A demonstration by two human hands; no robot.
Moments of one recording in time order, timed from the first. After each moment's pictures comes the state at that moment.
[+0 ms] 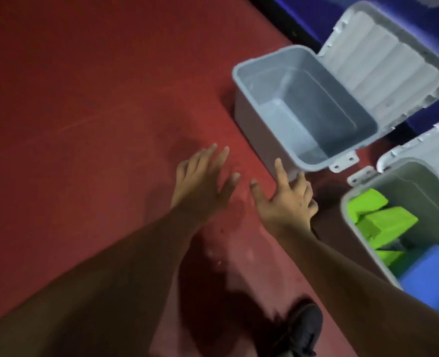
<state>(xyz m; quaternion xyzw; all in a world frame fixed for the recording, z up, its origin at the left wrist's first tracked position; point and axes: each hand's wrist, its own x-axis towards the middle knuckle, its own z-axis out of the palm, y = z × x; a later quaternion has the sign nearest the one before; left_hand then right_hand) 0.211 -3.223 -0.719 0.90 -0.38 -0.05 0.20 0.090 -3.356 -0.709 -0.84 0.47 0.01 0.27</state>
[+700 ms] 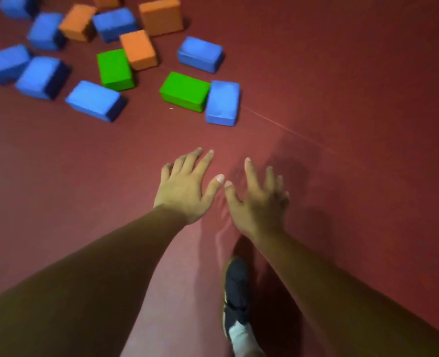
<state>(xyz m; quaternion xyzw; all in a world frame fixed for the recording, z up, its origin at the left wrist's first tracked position) 0.319 -2.382 -0.679 0.98 0.14 -0.01 0.16 0.367 -2.537 -0.690 -0.97 -0.10 0.08 0.21</state>
